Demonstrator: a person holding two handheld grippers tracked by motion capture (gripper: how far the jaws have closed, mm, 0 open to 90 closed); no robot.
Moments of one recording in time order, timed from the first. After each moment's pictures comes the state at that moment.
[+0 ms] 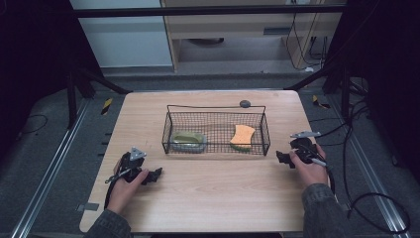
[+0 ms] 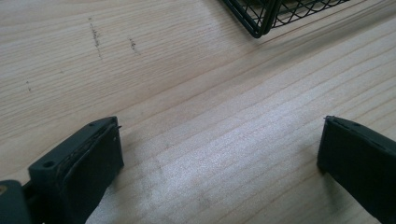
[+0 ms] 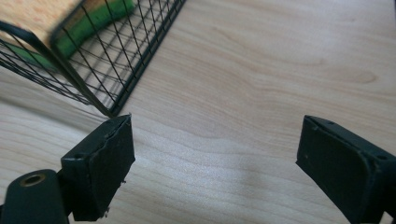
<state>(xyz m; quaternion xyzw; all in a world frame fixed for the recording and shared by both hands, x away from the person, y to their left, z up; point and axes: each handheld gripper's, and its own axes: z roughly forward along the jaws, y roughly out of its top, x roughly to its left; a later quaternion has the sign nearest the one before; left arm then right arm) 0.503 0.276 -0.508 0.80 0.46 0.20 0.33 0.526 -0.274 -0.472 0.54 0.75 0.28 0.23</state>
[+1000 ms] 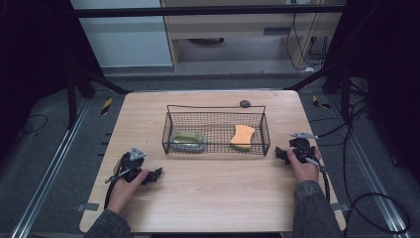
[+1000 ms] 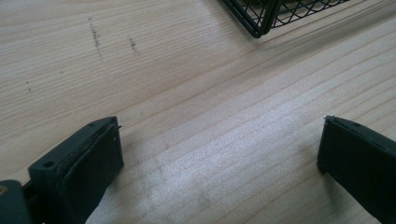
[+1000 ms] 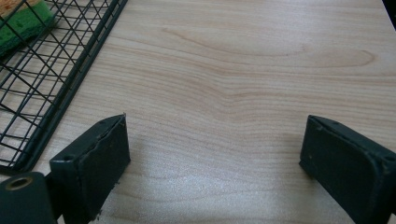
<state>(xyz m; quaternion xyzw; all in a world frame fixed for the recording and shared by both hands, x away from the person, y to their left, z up) 0.503 0.277 -0.508 0.80 0.46 0.20 0.33 0.549 -0.280 -0.511 0.61 0.69 0.30 0.26</state>
